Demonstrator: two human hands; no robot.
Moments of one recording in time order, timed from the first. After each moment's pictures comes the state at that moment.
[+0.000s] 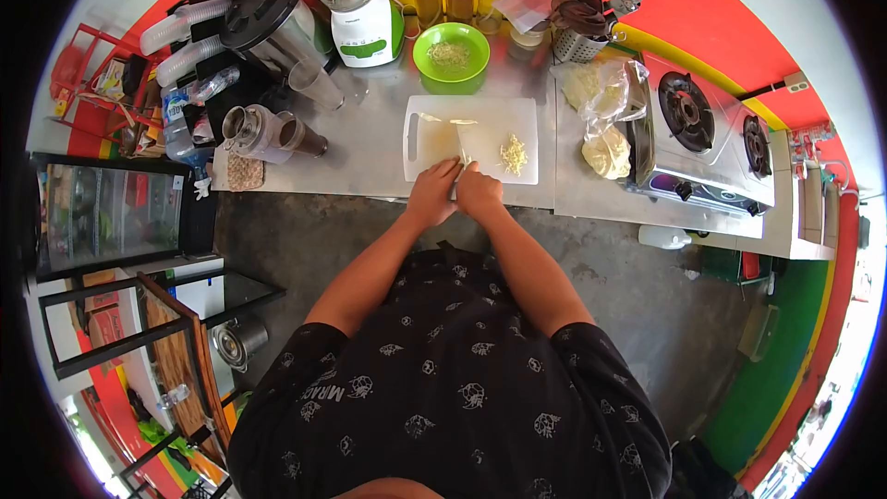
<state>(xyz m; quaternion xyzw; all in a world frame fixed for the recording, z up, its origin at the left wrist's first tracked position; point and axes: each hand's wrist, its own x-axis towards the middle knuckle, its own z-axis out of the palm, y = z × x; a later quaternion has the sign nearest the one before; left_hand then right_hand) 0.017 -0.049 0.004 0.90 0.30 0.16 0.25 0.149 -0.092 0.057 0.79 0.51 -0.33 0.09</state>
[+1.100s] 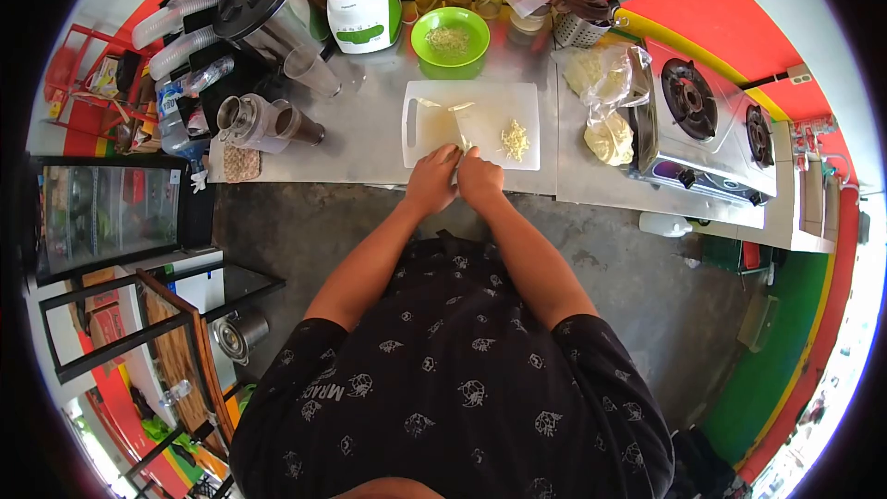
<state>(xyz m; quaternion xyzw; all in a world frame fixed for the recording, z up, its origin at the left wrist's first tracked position) 0.016 -0.051 0.017 0.91 0.31 0.13 0.25 0.145 -0.095 0.047 0.81 0.51 -0.28 0.06</state>
